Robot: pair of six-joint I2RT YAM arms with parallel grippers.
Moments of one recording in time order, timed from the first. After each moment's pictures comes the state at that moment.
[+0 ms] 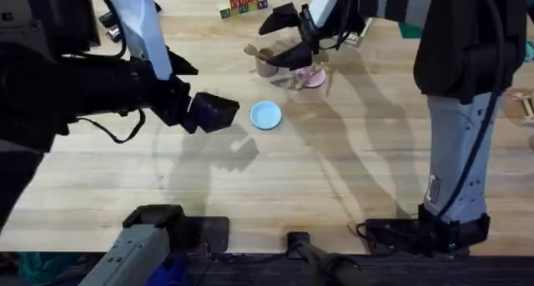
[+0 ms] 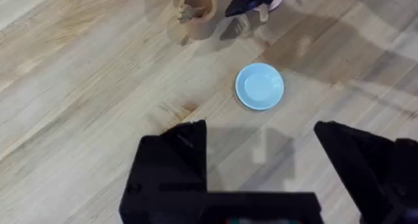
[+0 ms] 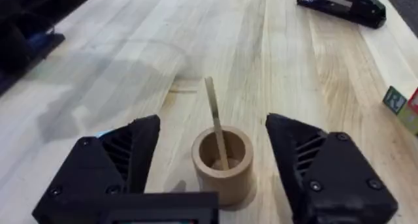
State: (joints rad) left arm 0.03 0.92 0.95 -0.96 0.52 0.55; right arm 0.24 2.44 1.90 -0.71 -1.38 -1.17
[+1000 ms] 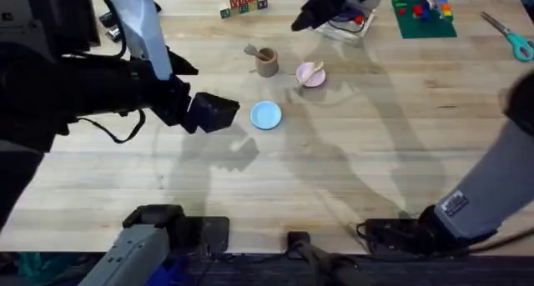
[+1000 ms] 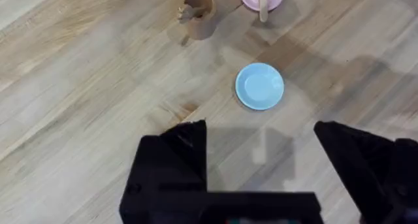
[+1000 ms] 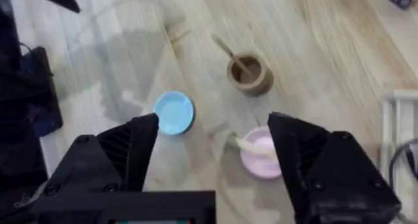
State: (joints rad) left arm 0.03 0.92 0.95 -0.96 0.52 0.55; right arm 0.24 2.00 2.03 -1.25 -0.73 -0.68
